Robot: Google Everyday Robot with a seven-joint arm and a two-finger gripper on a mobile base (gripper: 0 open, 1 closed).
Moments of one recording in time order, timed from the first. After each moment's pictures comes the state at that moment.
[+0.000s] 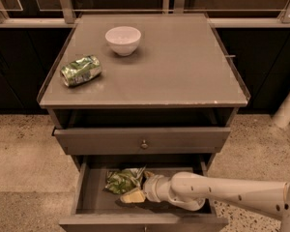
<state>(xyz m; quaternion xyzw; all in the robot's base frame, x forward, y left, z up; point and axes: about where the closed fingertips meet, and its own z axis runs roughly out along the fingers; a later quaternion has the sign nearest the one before) 0.510 0.020 0.396 -0.34 0.83 0.28 0.34</state>
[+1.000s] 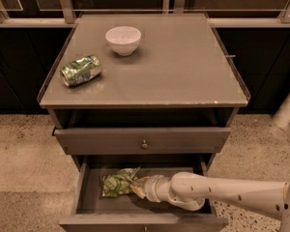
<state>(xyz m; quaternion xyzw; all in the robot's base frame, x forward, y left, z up) 0.510 0.020 0.396 -0.34 0.83 0.28 0.34</state>
